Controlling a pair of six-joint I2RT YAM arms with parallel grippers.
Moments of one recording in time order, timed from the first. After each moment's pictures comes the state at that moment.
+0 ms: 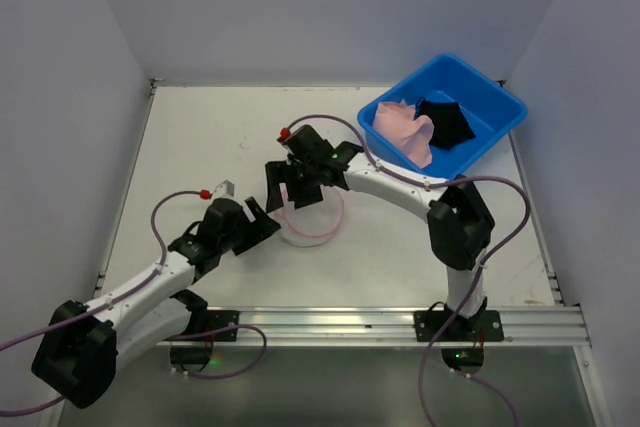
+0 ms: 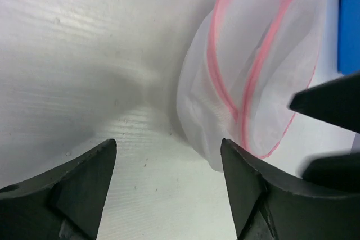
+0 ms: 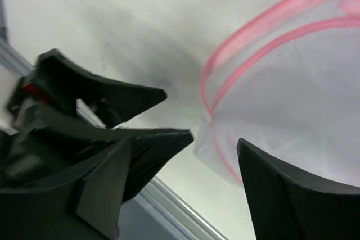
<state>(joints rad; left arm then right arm) -0.50 0.93 0.32 -0.13 -0.01 -0.97 0.86 1.95 1.57 -0.58 -0.27 0.63</state>
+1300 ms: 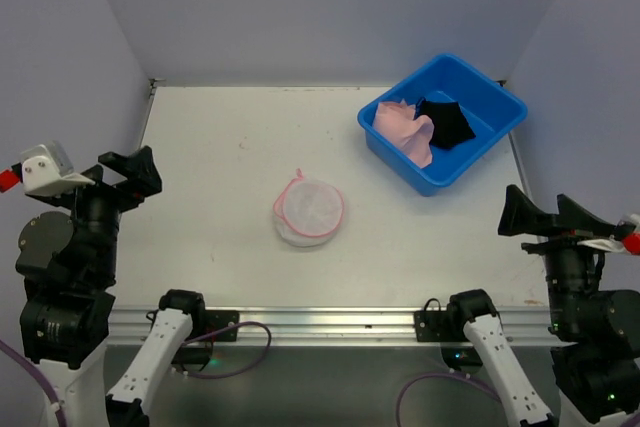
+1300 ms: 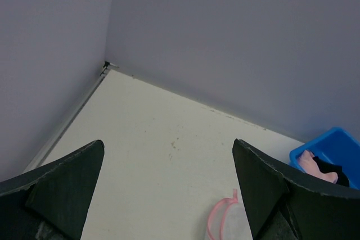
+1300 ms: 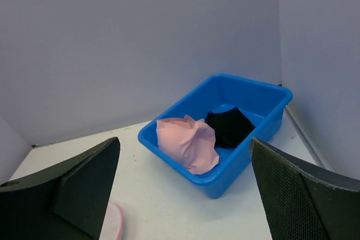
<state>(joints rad) -0.13 0.57 1.36 -0.77 -0.31 -0.33 0.21 0.31 1.22 -0.72 0.30 0.24</state>
